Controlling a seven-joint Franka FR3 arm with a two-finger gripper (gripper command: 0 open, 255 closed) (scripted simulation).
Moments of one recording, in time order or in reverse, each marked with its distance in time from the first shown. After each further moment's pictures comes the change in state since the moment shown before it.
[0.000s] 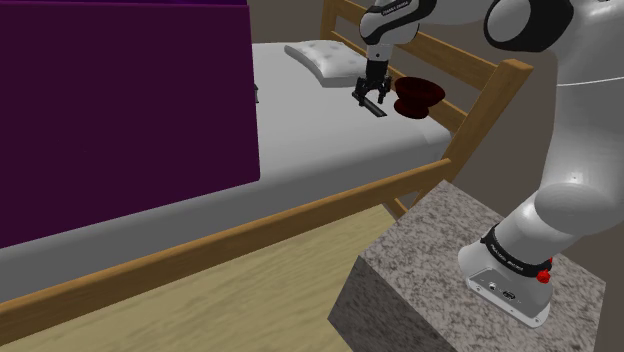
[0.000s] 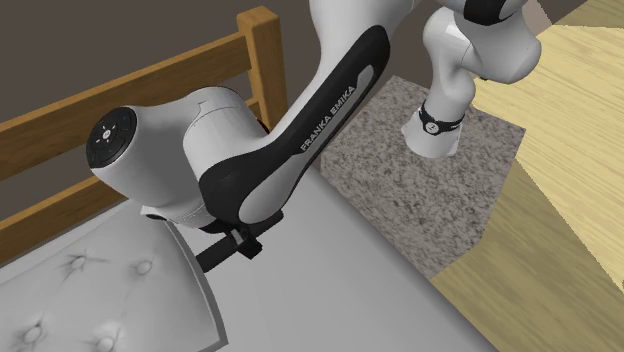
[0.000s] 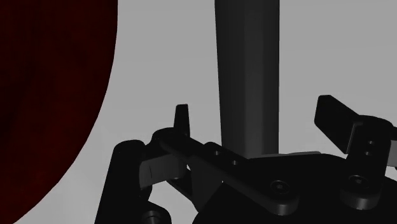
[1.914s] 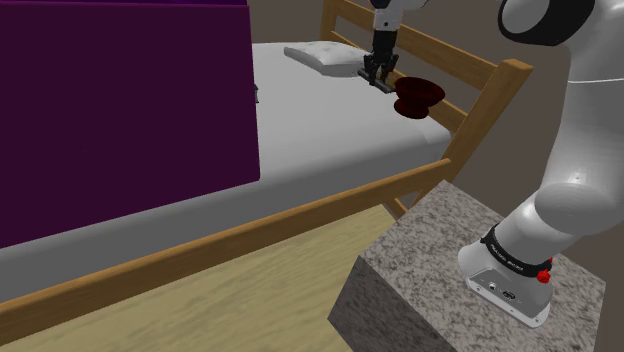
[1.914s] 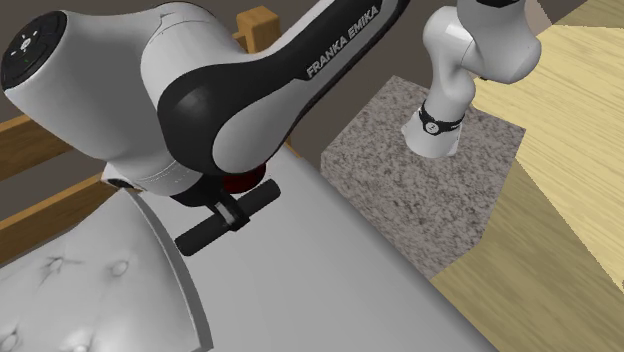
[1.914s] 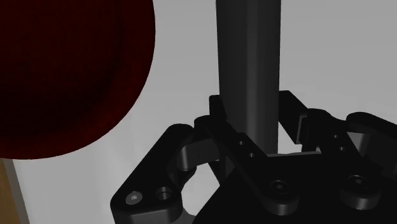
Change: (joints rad) arm 0.000 -0.072 -0.008 0.132 -0.015 -0.202 0.014
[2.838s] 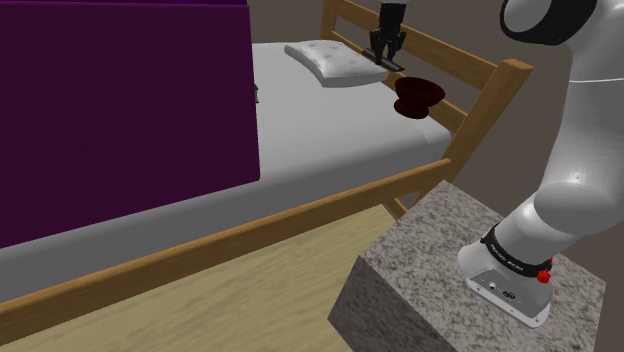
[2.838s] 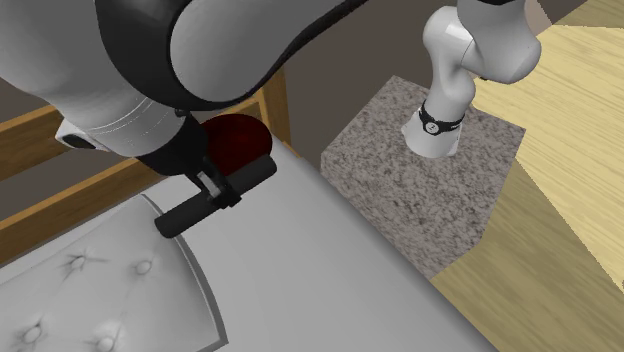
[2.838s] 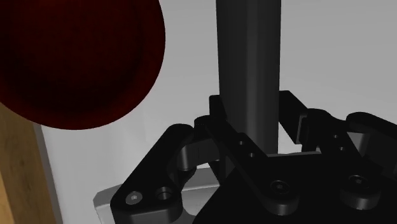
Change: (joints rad) arm -0.010 -0.007 -0.003 0.178 -0.003 -0.184 0.007
